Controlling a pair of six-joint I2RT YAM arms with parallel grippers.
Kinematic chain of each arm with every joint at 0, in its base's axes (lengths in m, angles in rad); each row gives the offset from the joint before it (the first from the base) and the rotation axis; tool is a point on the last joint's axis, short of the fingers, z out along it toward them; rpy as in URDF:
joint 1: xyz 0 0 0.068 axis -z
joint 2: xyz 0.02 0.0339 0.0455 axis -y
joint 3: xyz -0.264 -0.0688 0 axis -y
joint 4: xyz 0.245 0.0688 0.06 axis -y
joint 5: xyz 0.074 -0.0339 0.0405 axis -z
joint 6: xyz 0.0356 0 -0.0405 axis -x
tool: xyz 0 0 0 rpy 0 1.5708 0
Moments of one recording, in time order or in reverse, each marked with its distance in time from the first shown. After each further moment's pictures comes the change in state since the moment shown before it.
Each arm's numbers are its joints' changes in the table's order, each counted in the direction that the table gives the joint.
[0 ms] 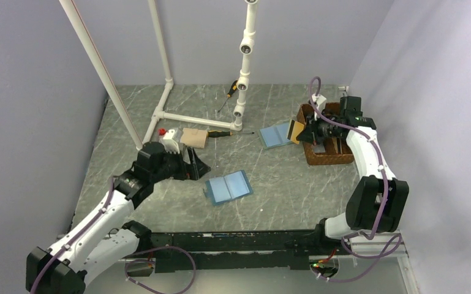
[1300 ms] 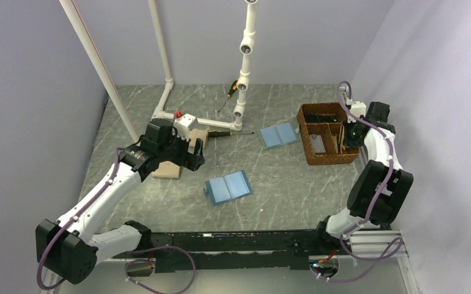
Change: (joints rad) left arm -0.031 -0.266 0.367 -0.300 -0.069 -0.483; right arm 0.279 -0.093 -0.012 0.144 0.604 -0.117
